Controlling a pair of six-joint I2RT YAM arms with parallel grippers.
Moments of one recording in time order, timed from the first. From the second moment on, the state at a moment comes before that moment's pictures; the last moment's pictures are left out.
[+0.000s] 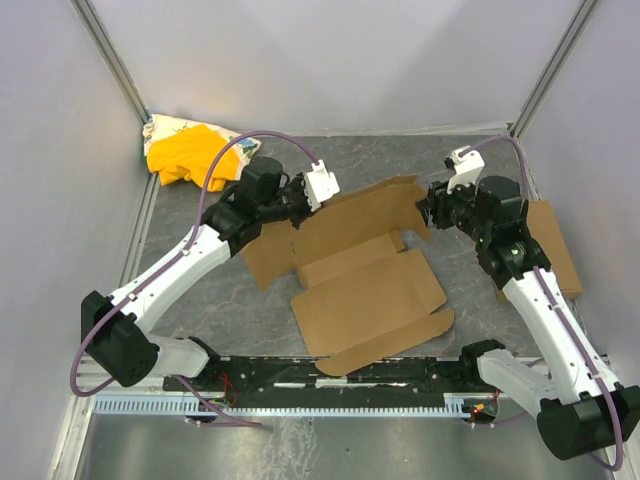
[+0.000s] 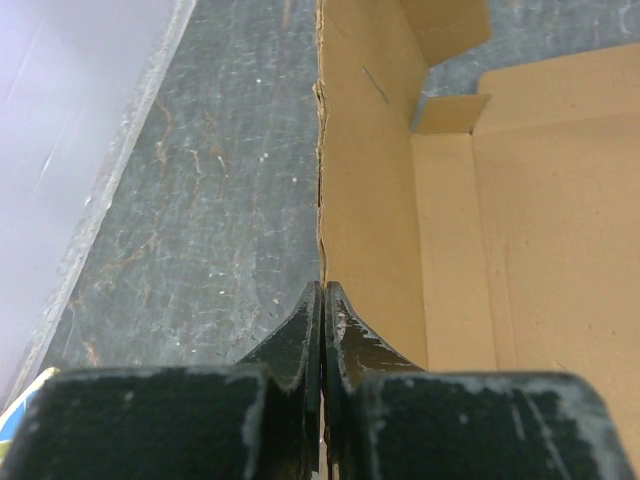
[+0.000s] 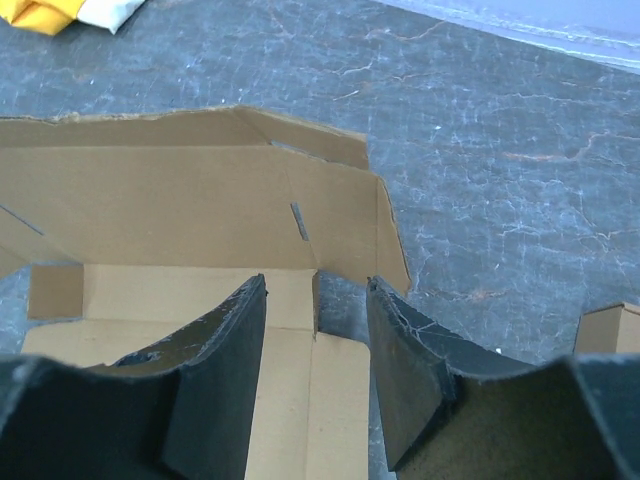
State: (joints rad) left arm -0.62 1.34 1.20 -0.29 0.36 0.57; right arm 0.25 0.94 0.94 -0.30 -0.19 0.02
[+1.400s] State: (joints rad) left arm -0.62 1.32 1.23 -0.34 0.50 0.57; right arm 0.25 1.32 1.43 -0.75 -0.40 -0.33
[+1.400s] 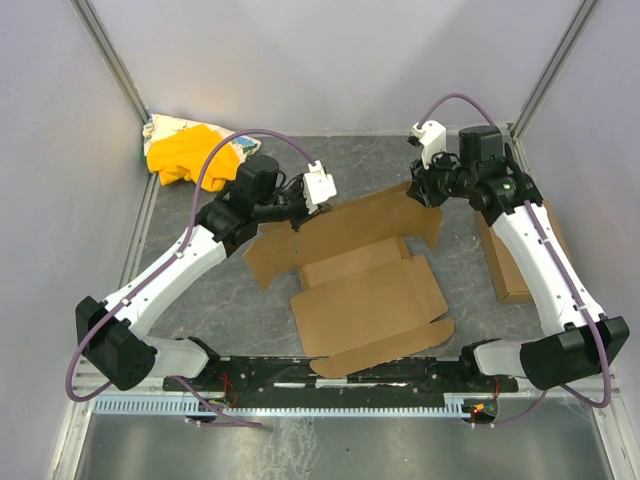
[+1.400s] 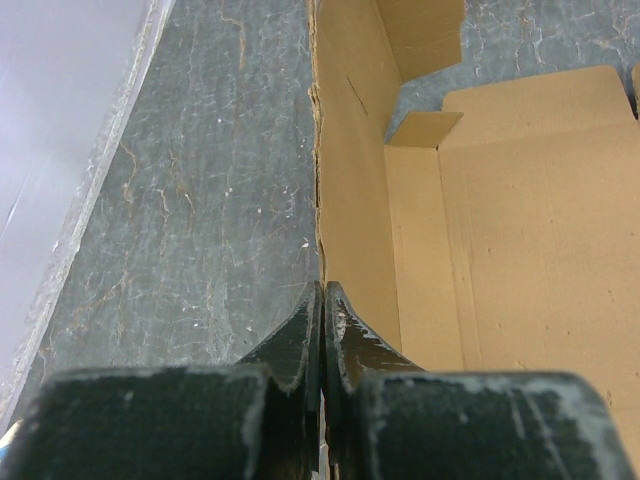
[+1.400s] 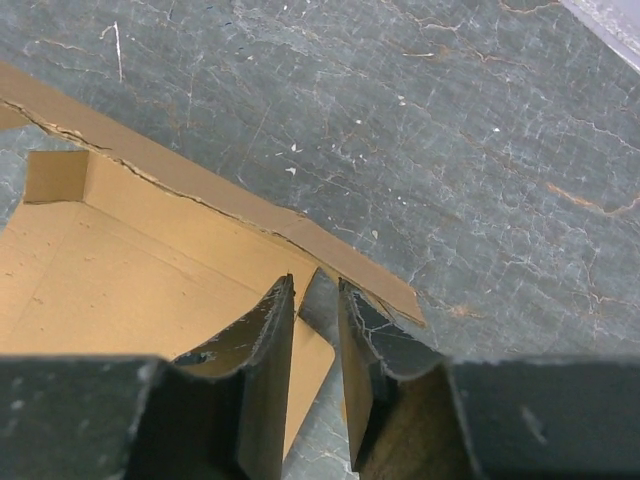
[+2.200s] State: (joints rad) left arm -0.62 1.29 1.23 -0.34 0.51 0.57; right arm 0.26 1.28 1.45 -0.84 -0.39 -0.53
